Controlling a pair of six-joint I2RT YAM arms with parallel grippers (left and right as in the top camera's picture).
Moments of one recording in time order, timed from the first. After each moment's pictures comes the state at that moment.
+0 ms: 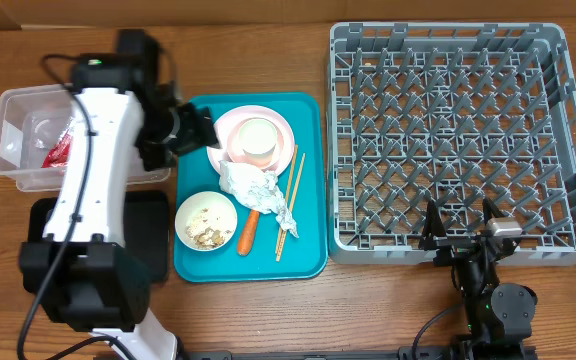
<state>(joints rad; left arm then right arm) -0.05 1.84 1.78 -1.44 0.24 -0.34 0.03 0.01 0.02 -0.04 -0.04 0.13</state>
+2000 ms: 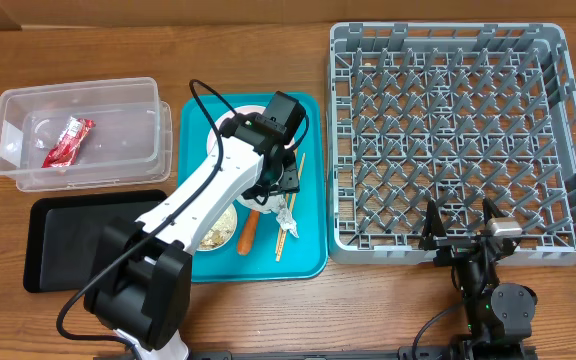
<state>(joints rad) -0.51 1.84 1.40 -0.98 0.00 -0.65 0.03 0.01 0.02 -0.04 -0.04 0.13</state>
